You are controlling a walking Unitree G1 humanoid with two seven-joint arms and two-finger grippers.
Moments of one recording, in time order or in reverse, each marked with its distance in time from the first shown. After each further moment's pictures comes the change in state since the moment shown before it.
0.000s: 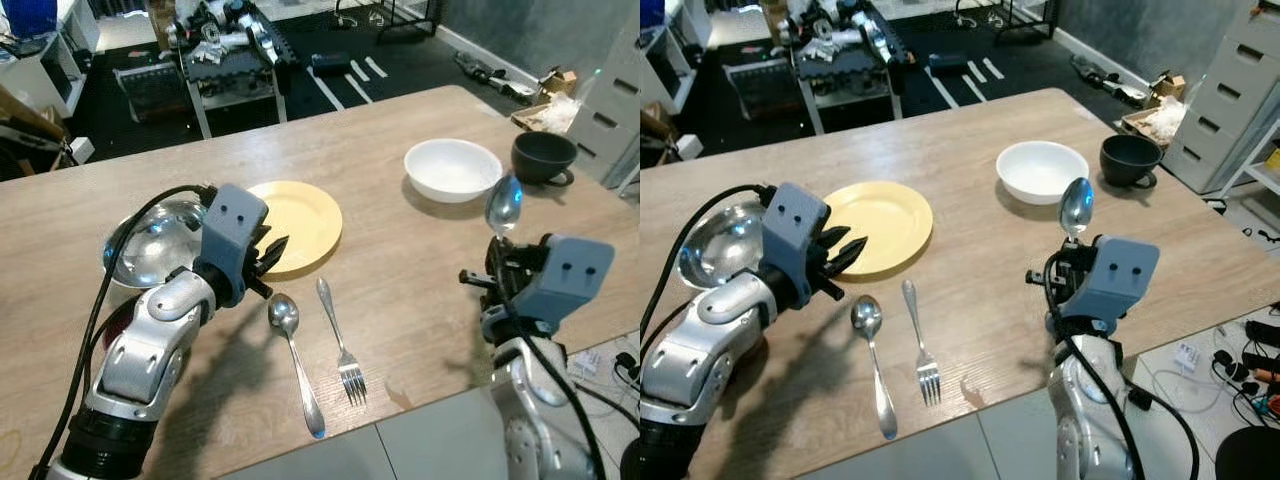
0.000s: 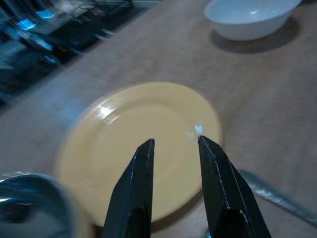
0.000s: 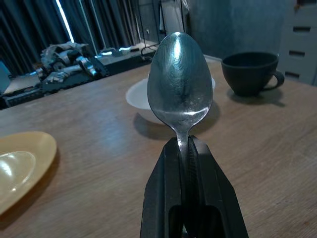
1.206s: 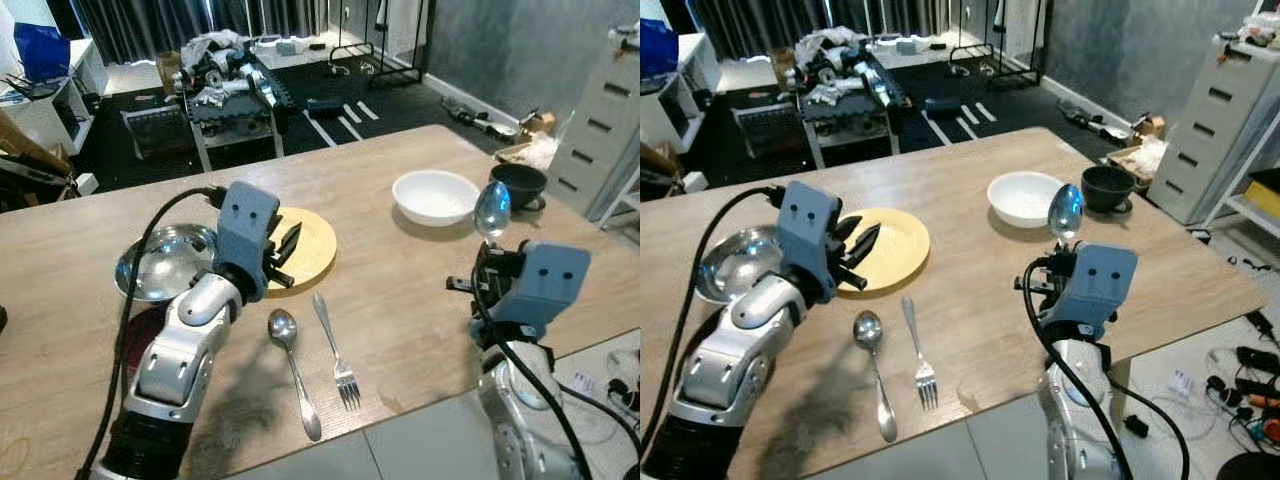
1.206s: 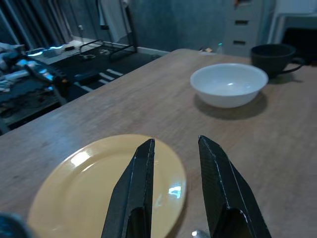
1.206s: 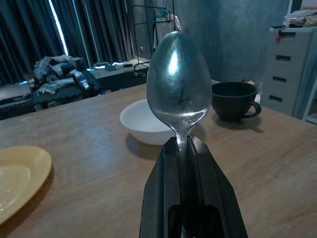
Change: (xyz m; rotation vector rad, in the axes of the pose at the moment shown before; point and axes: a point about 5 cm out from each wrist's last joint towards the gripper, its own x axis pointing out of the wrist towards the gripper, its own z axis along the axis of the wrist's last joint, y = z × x) left arm 0.015 -0.027 0.002 -0.211 -0.083 0.013; right arm 0.002 0.000 -0.013 -0.063 0.028 -0.002
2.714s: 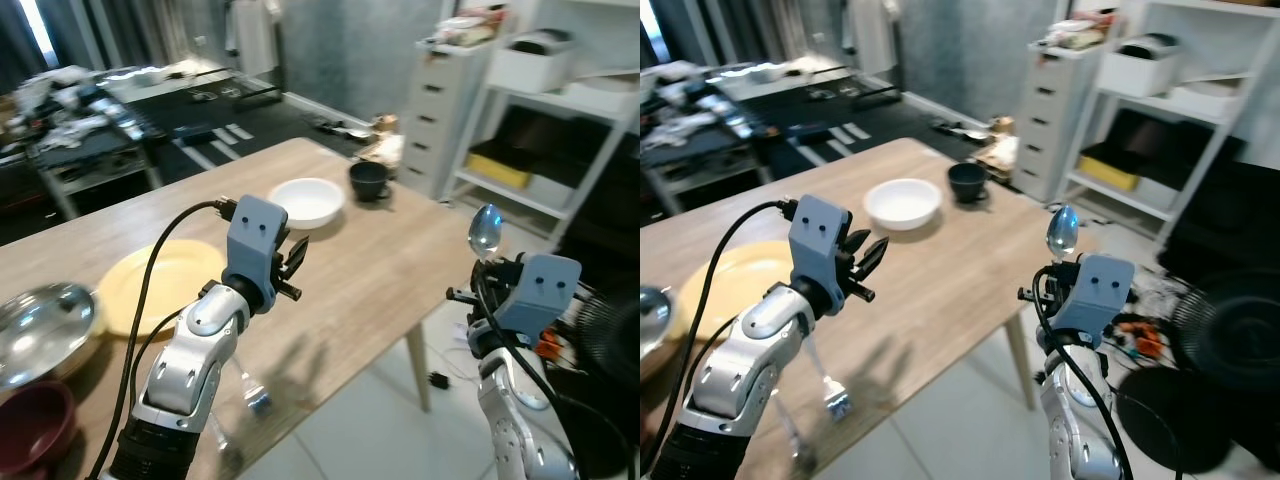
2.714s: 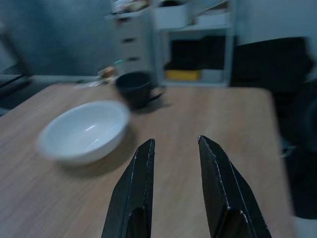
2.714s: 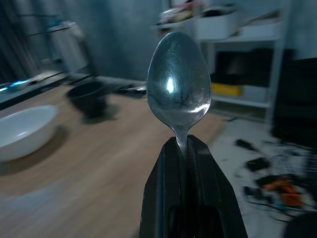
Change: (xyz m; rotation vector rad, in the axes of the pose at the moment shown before) left arm -0.003 -0.004 -0.010 -0.001 0.033 -0.007; right arm 0.002 -0.006 -0.022 0.085 0.088 -0.005
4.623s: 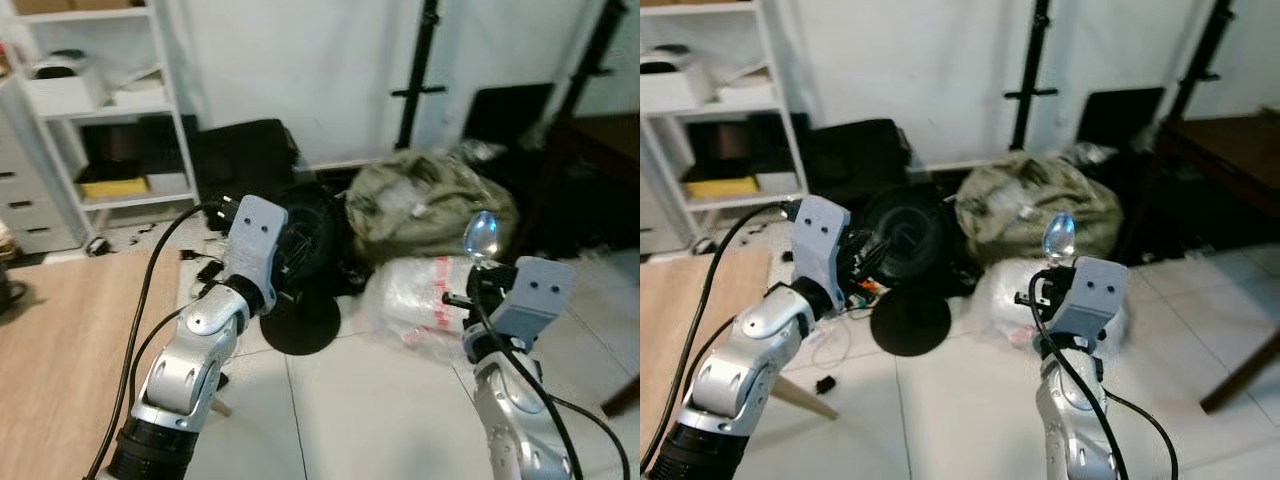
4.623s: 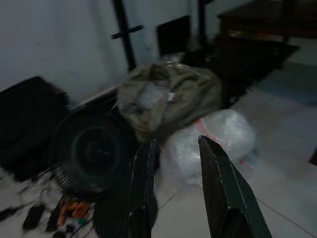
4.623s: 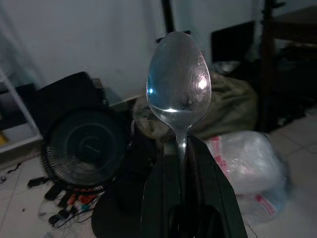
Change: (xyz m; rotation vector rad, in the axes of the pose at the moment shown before) left arm 0.000 0.000 -0.001 0.005 0.006 -0.017; right arm -0.002 0.001 -0.005 0.003 0.026 -0.015
